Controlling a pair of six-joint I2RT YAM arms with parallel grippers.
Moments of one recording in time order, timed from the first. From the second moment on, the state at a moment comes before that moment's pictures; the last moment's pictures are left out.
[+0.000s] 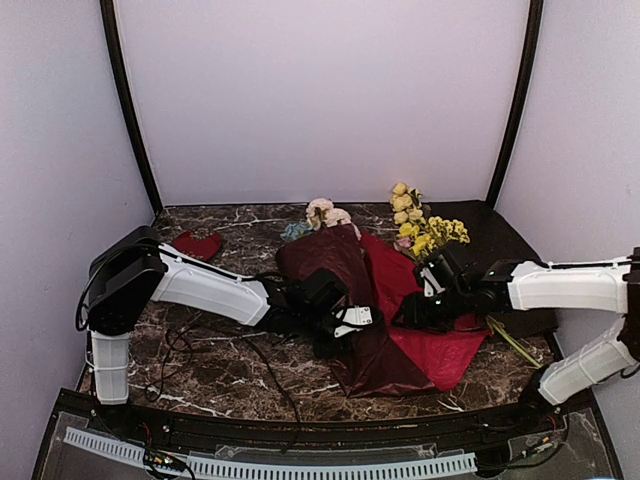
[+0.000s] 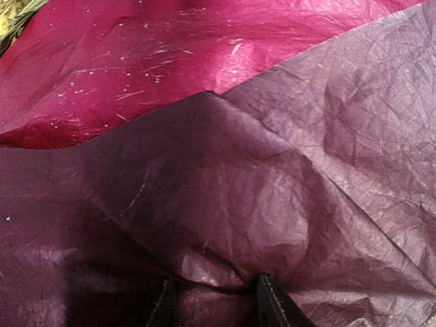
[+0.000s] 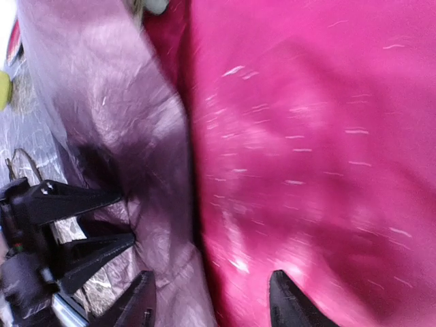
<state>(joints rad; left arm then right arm) -1.08 2.03 1.25 -0.13 0.07 0.41 0.74 1.36 0.72 -0.35 -0.13 0.74</state>
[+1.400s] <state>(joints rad) -1.08 2.04 1.26 -0.15 0.17 0.43 0.51 0.89 0.67 -0.63 -0.18 0.87</state>
